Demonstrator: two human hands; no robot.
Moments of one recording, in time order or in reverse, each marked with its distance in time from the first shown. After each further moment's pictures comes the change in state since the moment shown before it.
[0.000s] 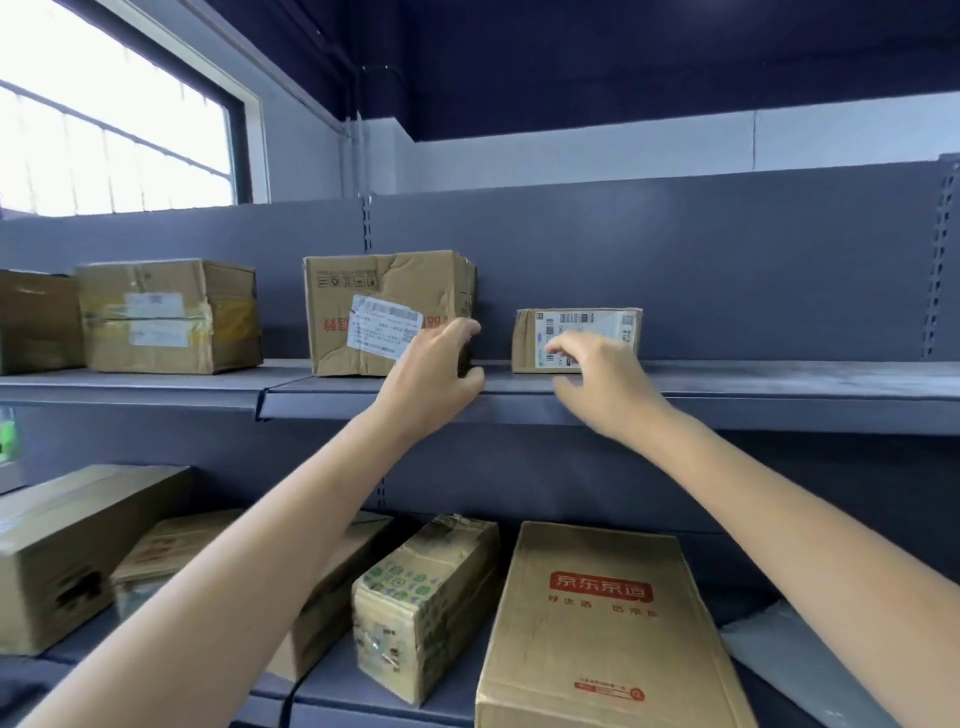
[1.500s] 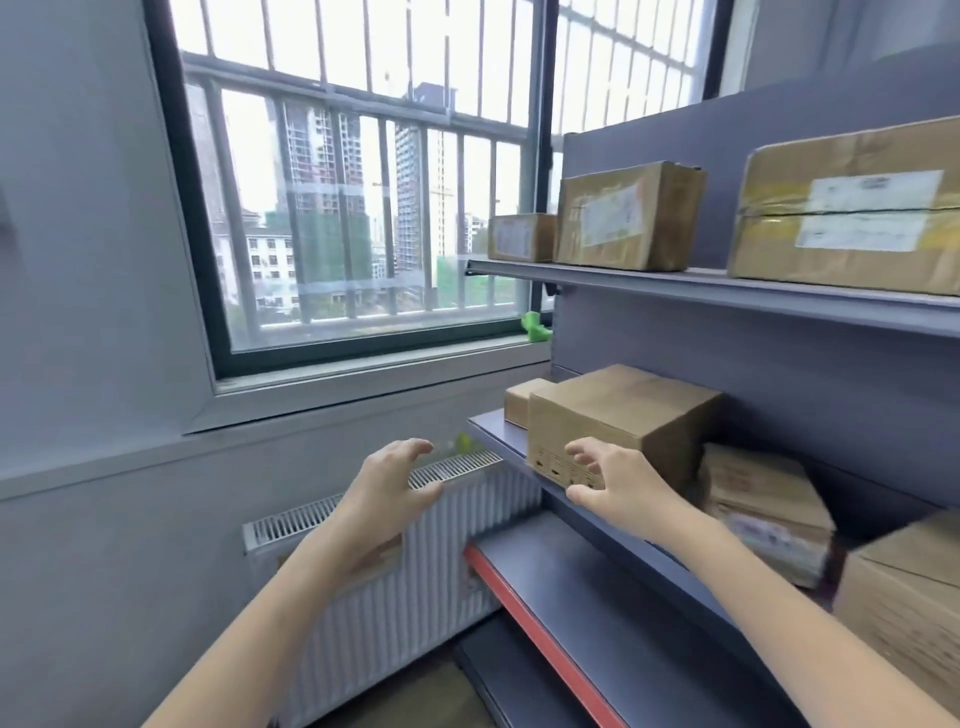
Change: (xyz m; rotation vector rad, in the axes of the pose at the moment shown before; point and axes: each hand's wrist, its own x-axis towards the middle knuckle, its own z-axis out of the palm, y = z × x) left_hand -0.396 -0.442 -0.370 0.388 0.029 -0.894; right_hand -0.011 -0.513 0.424 0.519 -0.727 -0.362
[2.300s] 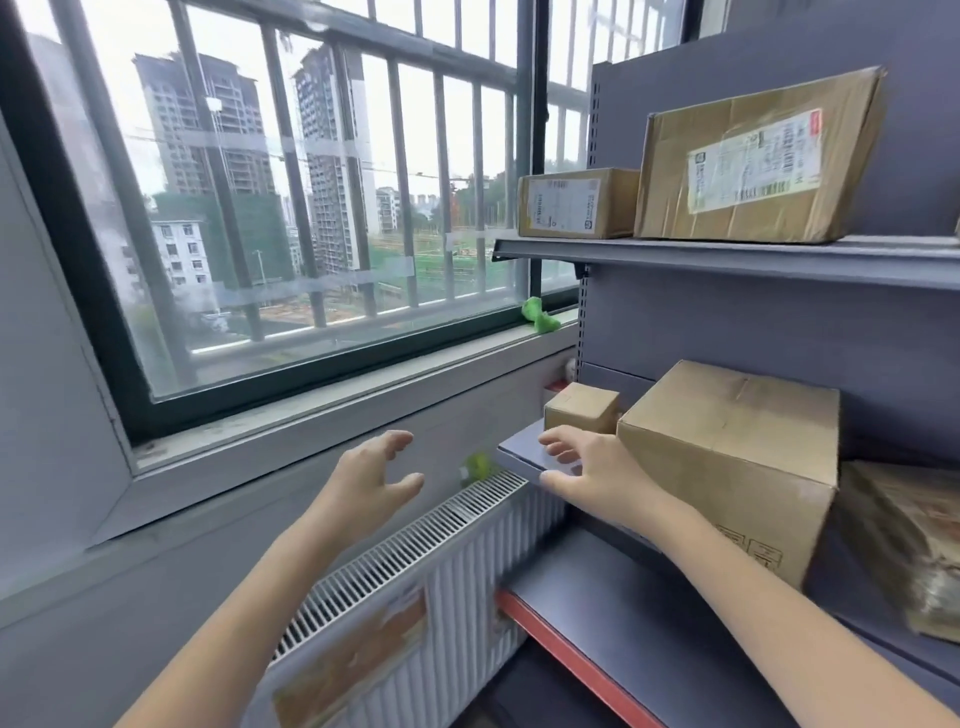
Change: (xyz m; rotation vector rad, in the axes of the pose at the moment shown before) left_hand 0.219 -0.206 -0.021 -0.106 -0.132 0.069; right_hand 0.243 -0.055 0.123 0.099 0.096 0.112
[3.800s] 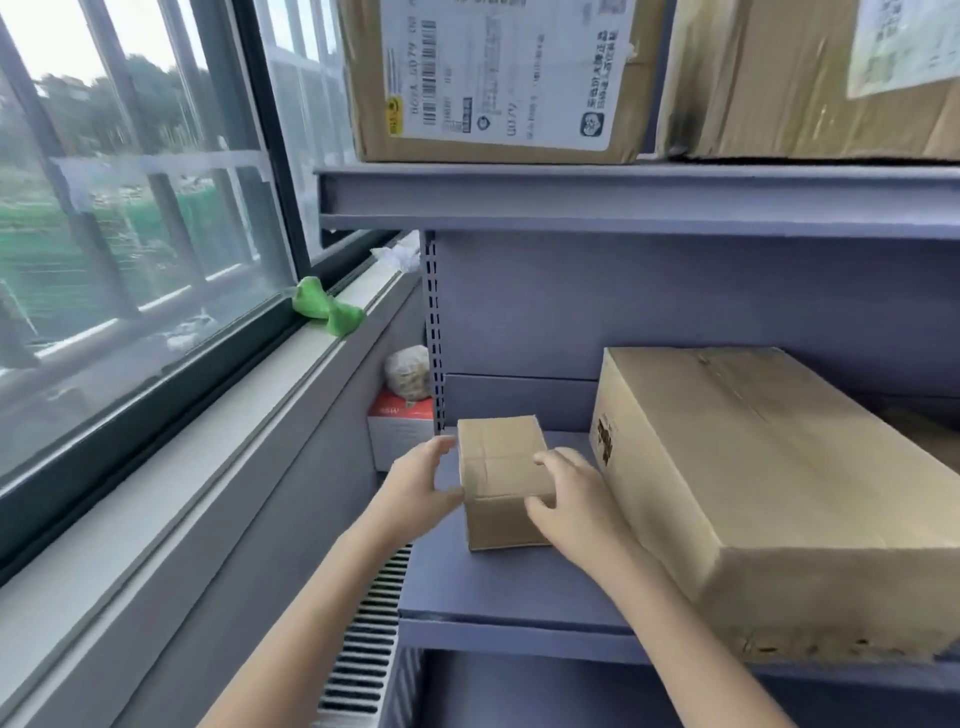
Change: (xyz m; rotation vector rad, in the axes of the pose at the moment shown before) left_hand 0.402 -0.050 0.252 -0.248 -0.660 0.443; right_hand 0.256 0.163 0.076 -0.267 0.396 0.725
